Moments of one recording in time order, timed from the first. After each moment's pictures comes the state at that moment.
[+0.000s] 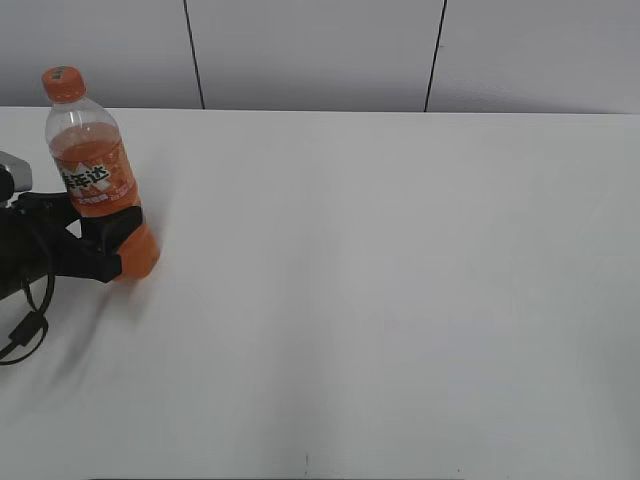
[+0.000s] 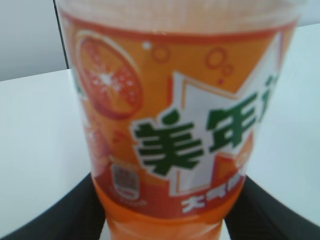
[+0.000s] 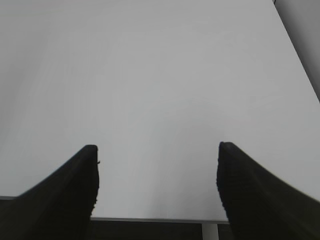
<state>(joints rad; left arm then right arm) 0.02 2.00 -0.48 0.58 -1.20 -0.11 0.02 -0.01 -0.51 0.09 1.10 -0.09</state>
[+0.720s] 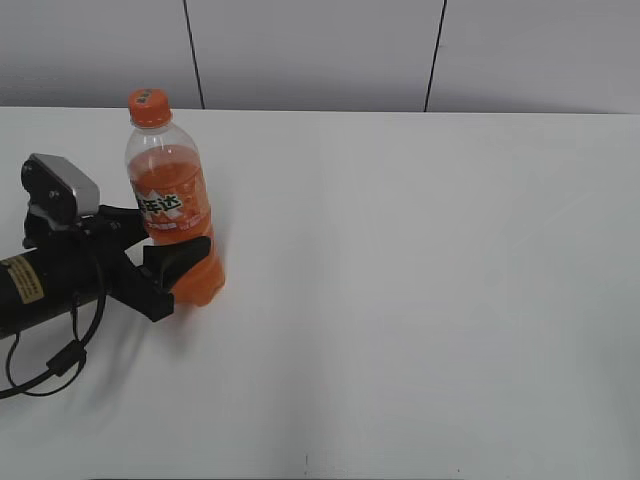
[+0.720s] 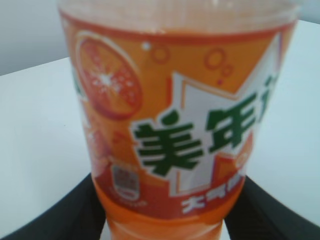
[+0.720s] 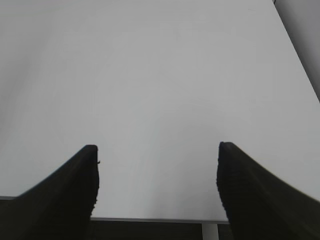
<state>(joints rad) -0.14 2.00 -0.48 0.68 -1.20 -0.11 0.02 -0.01 -0.51 0.09 1.10 -0.09</state>
